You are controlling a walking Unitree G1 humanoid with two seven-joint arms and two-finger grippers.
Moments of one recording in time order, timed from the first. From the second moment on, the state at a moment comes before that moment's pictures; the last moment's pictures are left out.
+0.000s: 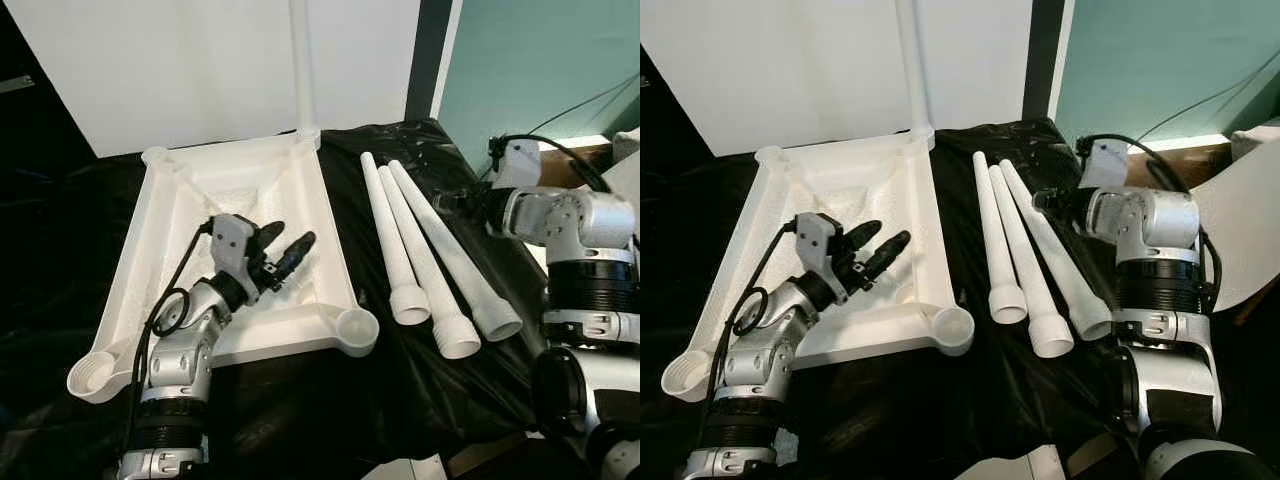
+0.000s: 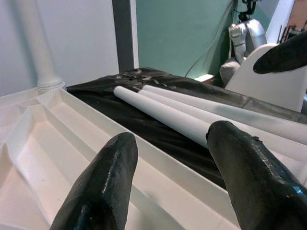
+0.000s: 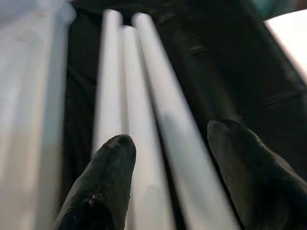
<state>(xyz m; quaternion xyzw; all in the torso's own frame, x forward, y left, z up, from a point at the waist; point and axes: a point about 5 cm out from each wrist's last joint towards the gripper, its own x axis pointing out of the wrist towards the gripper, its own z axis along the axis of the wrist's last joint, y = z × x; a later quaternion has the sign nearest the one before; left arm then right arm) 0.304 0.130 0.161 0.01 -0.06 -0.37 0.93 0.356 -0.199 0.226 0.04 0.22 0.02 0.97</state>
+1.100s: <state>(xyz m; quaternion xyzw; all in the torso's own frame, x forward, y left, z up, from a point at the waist) 0.302 0.132 0.157 0.01 -0.05 -0.38 0.93 0.354 -0.189 0.139 0.05 0.33 0.01 0.94</state>
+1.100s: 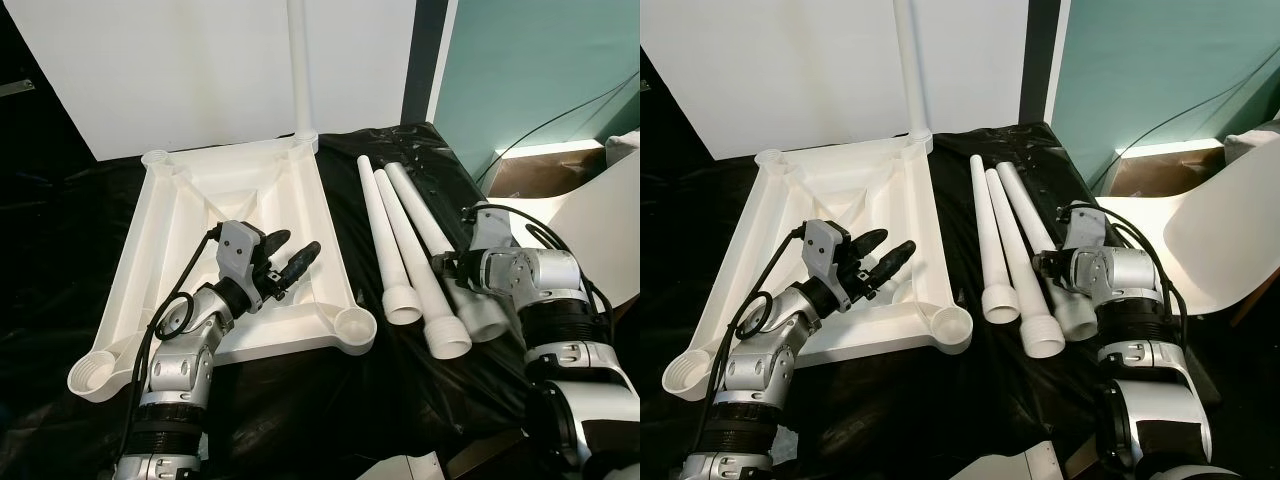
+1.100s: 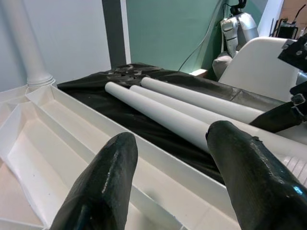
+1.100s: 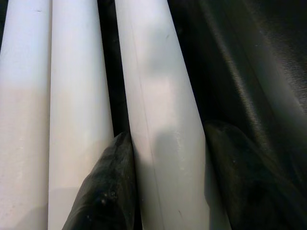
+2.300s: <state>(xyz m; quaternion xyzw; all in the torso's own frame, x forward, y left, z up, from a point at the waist) 0.320 0.143 0.196 -0.22 -0.13 -0.33 0.91 0.348 -0.130 0.193 -0.30 0.00 0.06 0.95</state>
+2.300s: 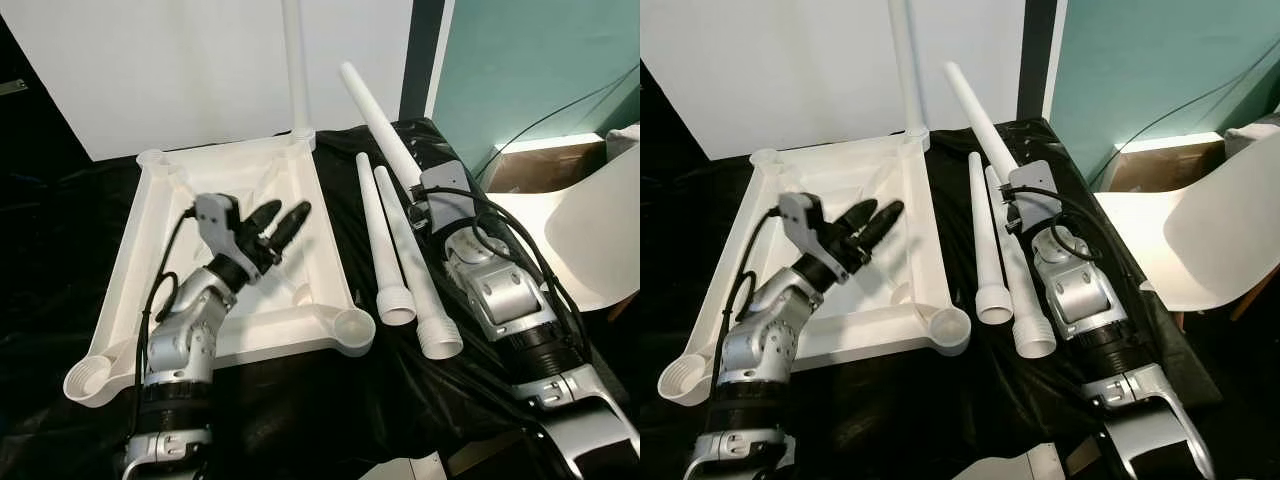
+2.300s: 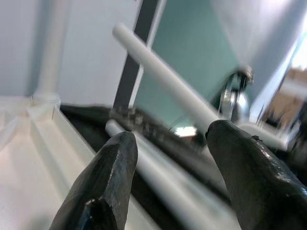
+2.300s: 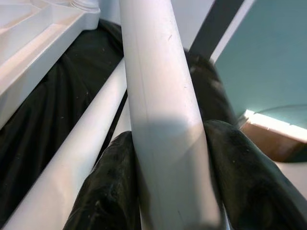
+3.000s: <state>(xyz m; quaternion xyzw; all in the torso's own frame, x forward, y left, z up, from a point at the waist) 0.351 0.141 0.195 -0.31 -0.06 -0.27 0.91 0.325 -0.081 0.200 -0.48 -0.19 0.14 0.85</state>
